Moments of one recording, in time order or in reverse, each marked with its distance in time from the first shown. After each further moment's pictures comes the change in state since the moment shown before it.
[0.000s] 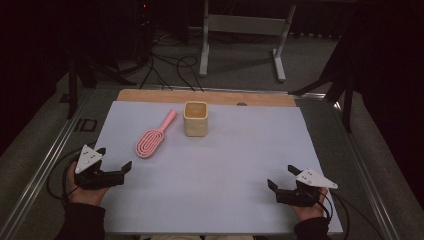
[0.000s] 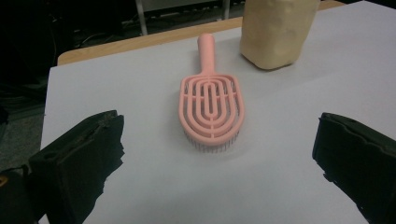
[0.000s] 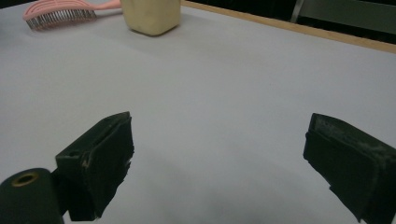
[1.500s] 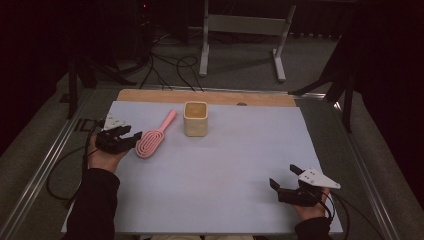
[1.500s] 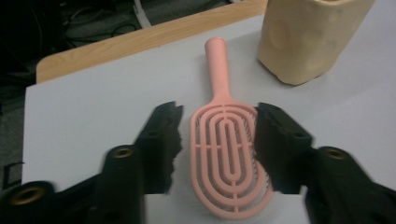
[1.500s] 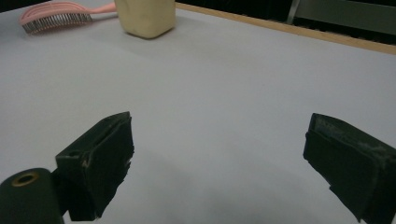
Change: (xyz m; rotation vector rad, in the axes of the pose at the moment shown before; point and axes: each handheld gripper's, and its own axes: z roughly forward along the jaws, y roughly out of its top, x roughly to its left) left arm 0.019 0.058 0.077 0.151 -0.014 0.018; right arm -0.004 0.000 -0.003 -0.007 -0.010 0.017
